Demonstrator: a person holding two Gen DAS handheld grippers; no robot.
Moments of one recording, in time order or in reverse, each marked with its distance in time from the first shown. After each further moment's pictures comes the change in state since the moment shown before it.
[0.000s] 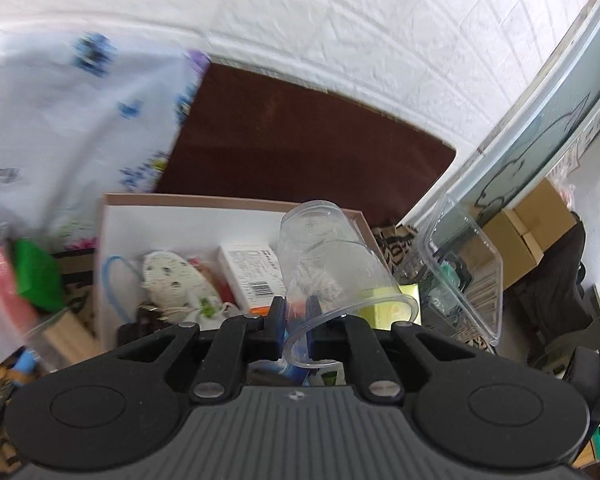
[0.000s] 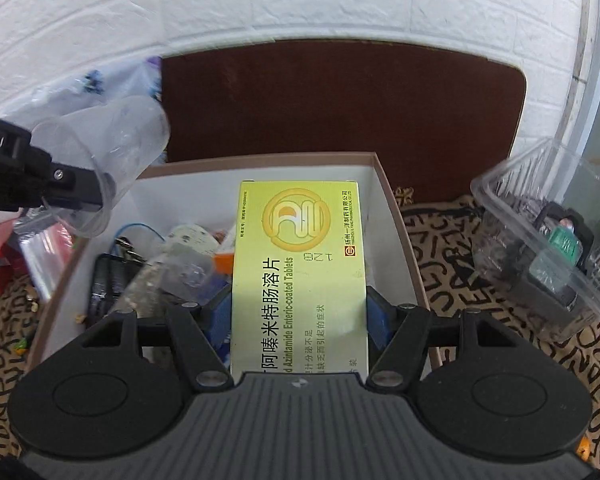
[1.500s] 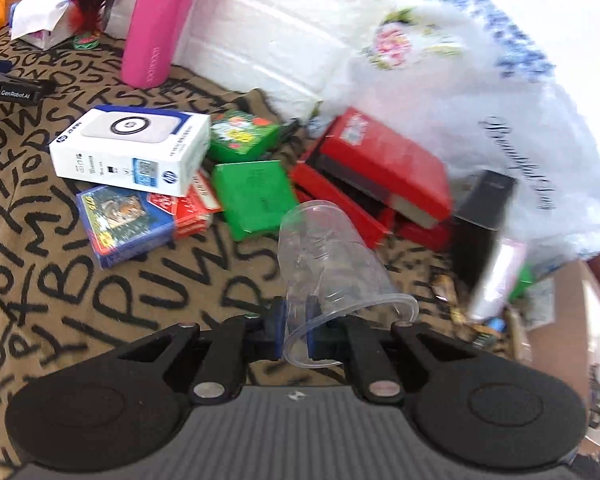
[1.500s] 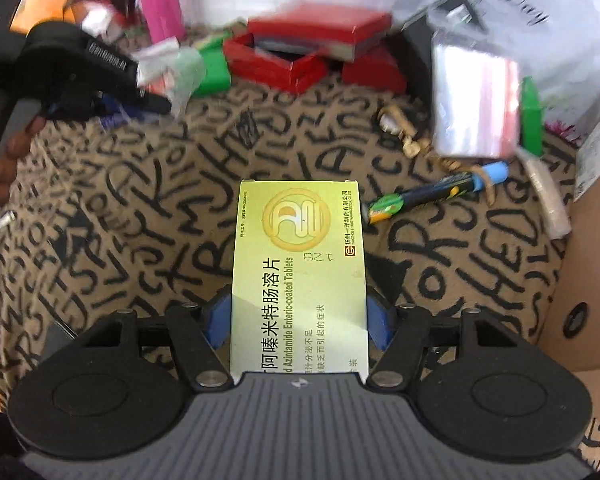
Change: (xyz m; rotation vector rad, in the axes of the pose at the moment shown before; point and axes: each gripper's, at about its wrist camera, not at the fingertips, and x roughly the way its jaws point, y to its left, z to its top) left arm -0.235 0.332 -0.153 -0.533 -0.161 0.515; right arm 0.001 0.353 -0.105 -0.465 0.327 0.452
